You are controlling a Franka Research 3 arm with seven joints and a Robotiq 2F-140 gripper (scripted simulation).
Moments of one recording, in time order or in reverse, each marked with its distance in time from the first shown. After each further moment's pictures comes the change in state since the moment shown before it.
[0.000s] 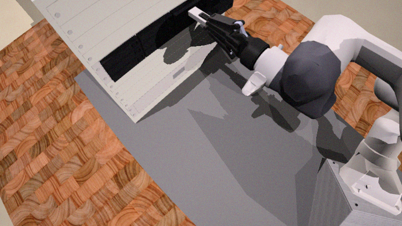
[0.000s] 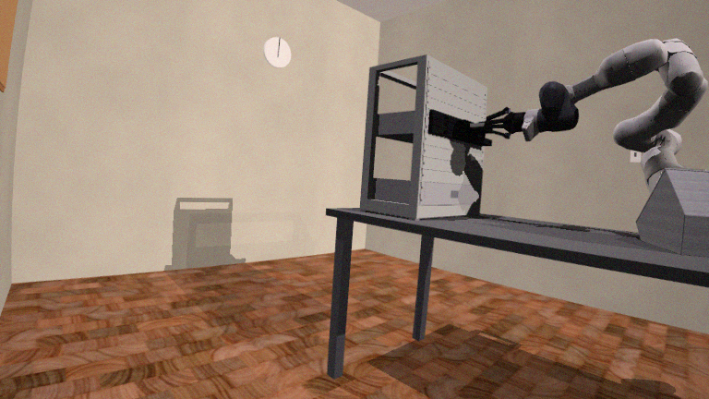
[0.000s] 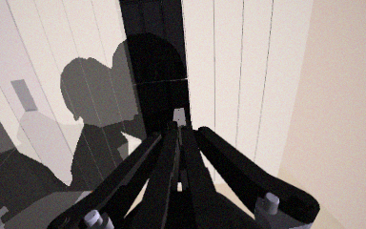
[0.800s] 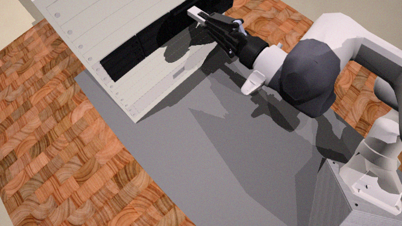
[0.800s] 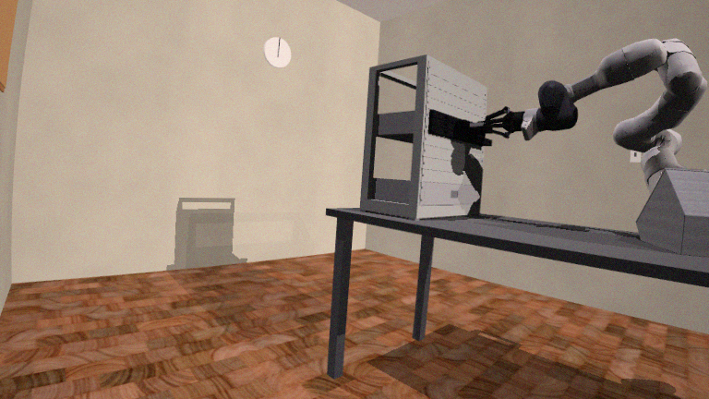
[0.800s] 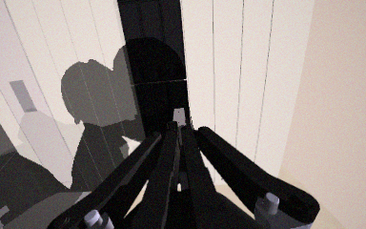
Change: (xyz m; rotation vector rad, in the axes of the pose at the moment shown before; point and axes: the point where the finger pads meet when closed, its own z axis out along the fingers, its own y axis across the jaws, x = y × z) arm 0.001 0.002 0.003 0.005 -0.001 0.001
